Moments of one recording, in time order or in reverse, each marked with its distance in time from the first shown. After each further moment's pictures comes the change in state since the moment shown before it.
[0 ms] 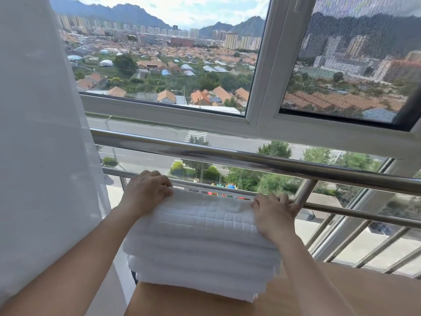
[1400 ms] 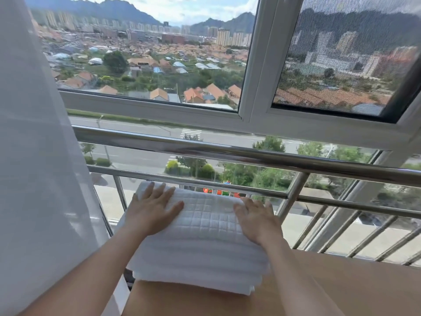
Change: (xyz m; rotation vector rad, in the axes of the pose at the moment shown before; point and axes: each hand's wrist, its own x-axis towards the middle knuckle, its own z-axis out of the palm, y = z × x) left_hand -0.026 0.015 0.049 0.170 -0.375 -0.158; right_hand -0.012 0.000 0.034 0.178 -0.246 0.018
